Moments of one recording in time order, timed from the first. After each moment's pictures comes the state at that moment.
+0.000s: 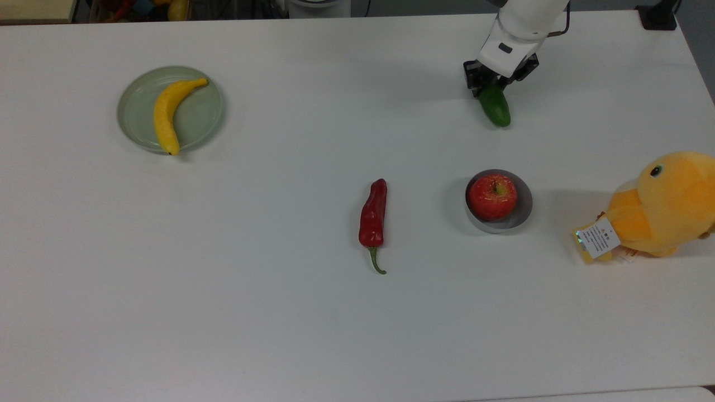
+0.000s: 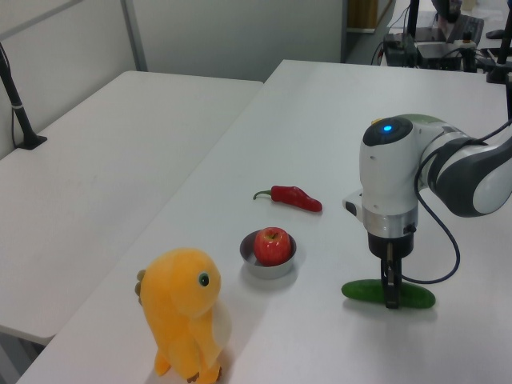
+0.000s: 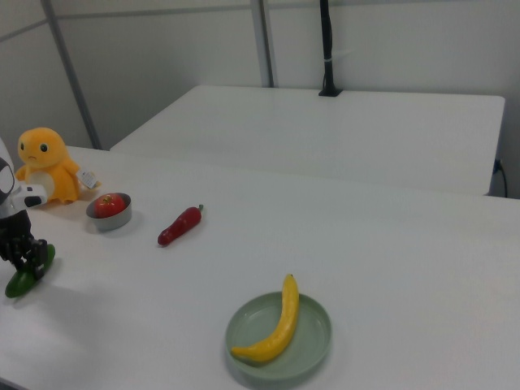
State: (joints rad) arm 0.46 0.31 0.27 -1.96 -0.05 2.19 0.51
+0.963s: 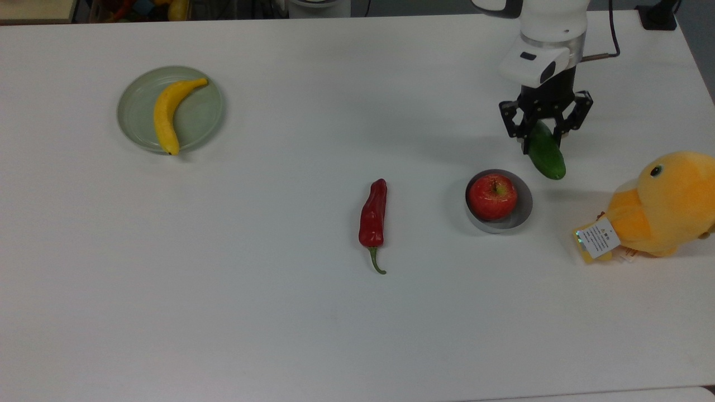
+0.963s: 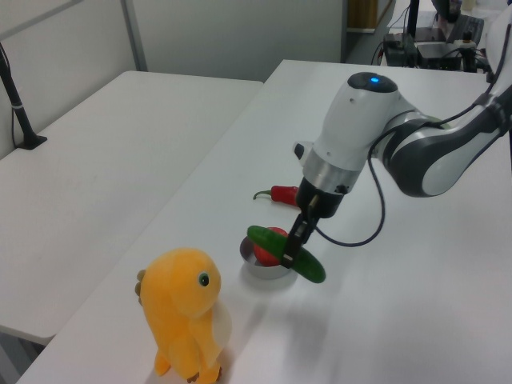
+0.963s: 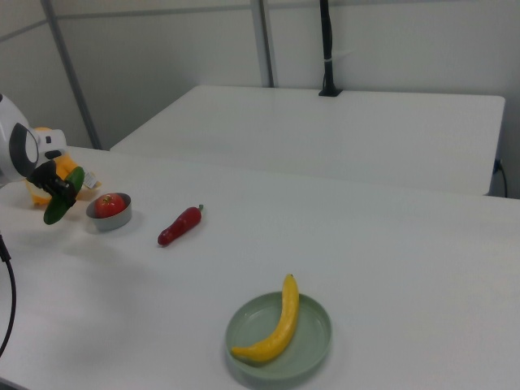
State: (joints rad) arm 0.42 0.45 0.25 -1.70 -0.23 2.53 0.73
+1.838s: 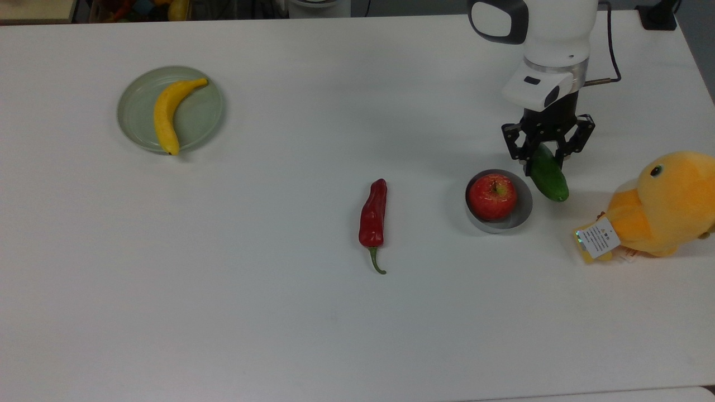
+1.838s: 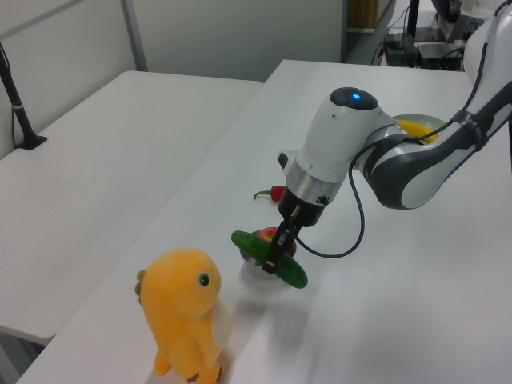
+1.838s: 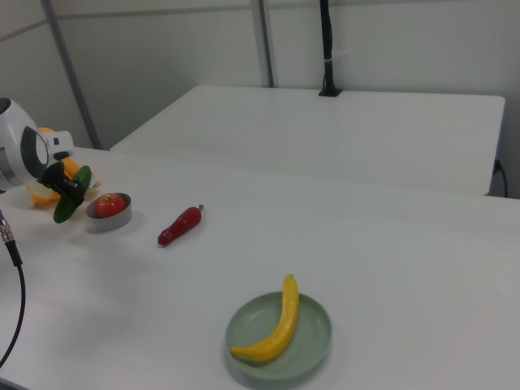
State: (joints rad) arm 0.42 0.55 0.25 -1.60 -0.30 2.55 0.76
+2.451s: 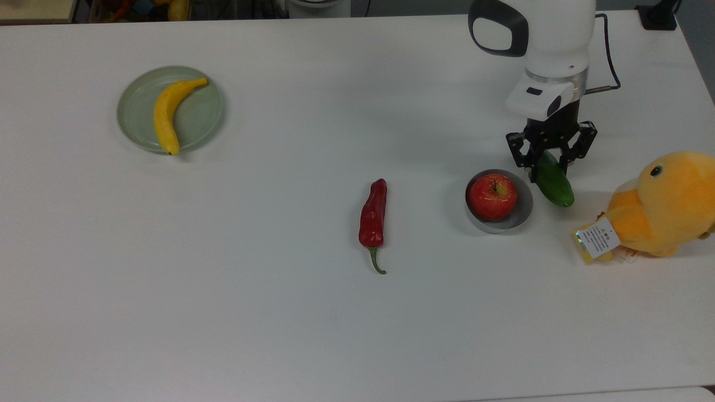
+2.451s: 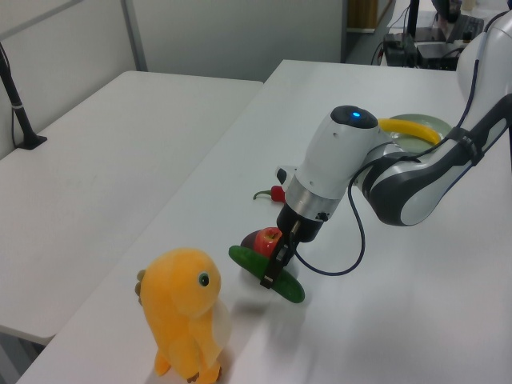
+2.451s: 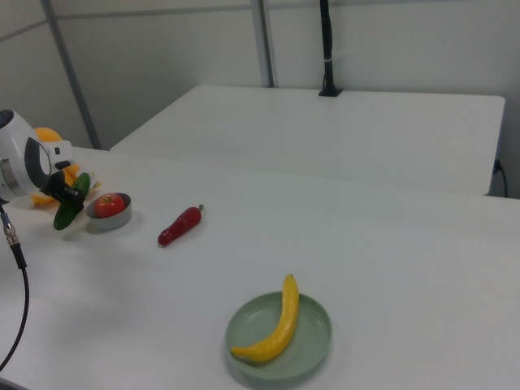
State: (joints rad) arm 0.43 0.59 0.25 -1.60 -0.32 2.61 0.76
